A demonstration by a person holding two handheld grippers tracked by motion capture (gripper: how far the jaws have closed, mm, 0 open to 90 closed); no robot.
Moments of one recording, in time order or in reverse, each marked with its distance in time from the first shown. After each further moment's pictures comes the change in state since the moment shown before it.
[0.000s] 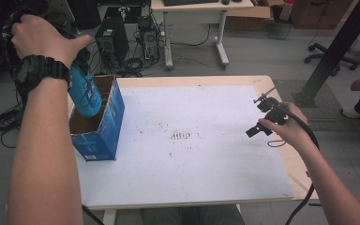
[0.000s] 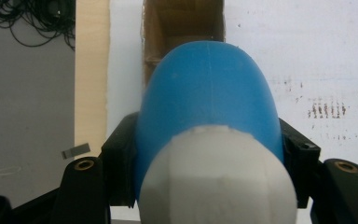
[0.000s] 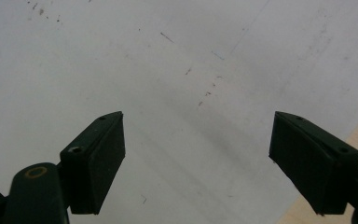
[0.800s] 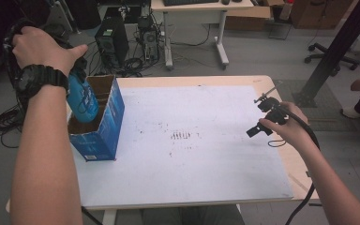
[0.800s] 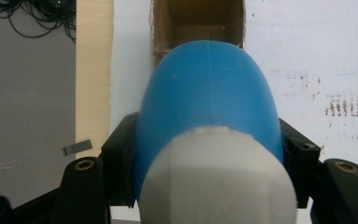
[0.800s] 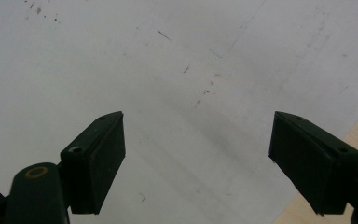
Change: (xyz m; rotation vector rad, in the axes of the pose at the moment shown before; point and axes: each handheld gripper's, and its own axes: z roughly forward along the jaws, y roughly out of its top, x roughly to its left) left arm 0.011 -0.003 0.025 0.032 0.006 -0.006; right arm -0.001 0.000 -0.001 0.007 0.000 0.010
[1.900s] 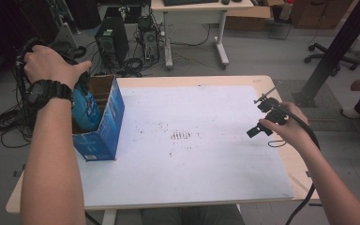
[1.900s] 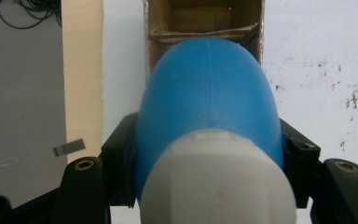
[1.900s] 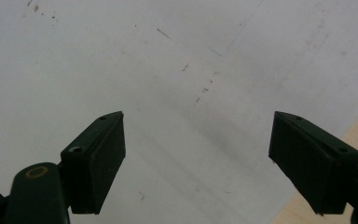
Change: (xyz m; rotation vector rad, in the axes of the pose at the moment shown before) left arm 0.003 -0.005 0.042 0.038 -0.003 0.021; right arm 0.000 0.000 0.000 0.005 -0.006 0.000
